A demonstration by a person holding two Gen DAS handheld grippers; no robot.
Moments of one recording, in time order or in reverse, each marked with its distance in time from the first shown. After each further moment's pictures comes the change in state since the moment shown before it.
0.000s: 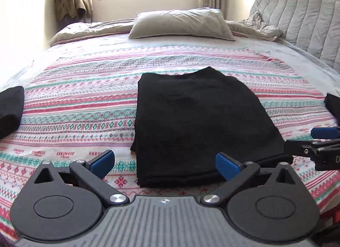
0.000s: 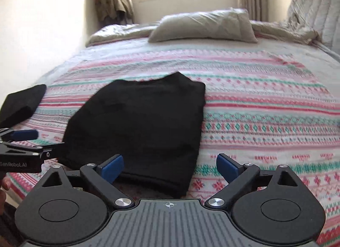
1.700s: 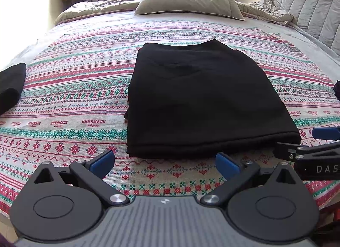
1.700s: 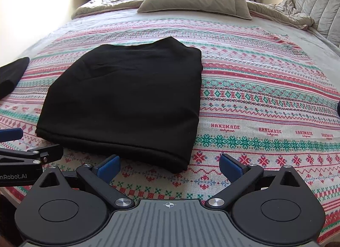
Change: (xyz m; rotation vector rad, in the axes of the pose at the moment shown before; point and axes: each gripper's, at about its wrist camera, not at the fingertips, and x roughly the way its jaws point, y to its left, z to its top) left arm 0.013 -0.010 -0.015 -0.032 0.116 0.035; right arm 0.030 0.015 -0.018 -0.037 0.136 -0.089
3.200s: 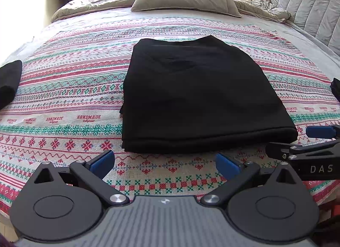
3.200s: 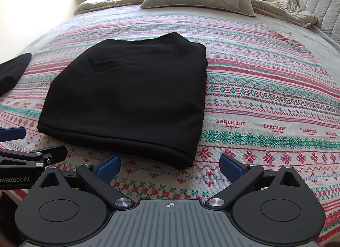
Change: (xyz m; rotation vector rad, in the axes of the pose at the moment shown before) left arm 0.000 -0.001 -0.002 0.001 0.020 -0.030; right arm 0.004 0.003 -0.002 -0.008 0.018 0.012
